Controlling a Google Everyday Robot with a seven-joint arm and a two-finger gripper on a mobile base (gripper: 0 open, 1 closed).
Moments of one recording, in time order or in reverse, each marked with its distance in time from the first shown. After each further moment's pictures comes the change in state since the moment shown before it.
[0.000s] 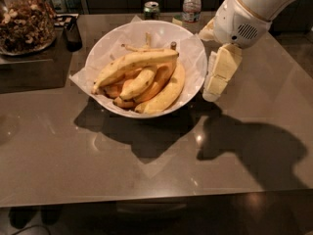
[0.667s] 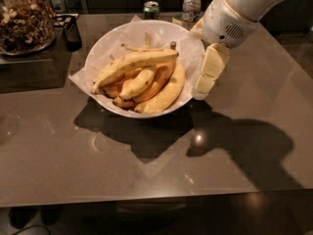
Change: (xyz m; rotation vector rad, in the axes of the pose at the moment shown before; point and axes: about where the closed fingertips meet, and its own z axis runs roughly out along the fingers) arm -0.020 -0.005 0.012 -0.005 -0.036 -0.023
